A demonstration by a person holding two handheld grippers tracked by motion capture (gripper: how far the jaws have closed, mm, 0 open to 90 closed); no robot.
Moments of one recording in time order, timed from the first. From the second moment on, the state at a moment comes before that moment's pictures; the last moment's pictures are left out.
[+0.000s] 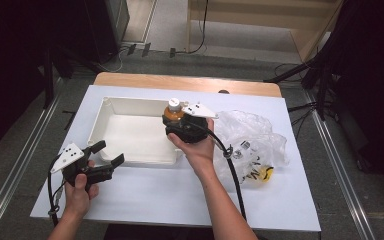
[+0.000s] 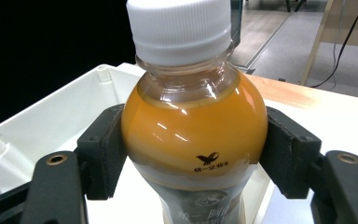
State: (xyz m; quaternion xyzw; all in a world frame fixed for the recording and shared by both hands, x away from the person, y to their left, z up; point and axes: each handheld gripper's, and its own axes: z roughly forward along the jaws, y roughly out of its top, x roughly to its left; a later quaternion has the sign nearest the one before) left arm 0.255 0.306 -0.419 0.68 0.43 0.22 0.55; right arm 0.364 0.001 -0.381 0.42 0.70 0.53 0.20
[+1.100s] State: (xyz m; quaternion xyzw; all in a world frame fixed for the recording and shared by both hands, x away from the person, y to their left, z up) left arm 0.255 0.306 -0.419 0.68 0.43 0.23 0.55; right arm 0.363 0.004 -0.409 0.43 0.72 0.51 0.19
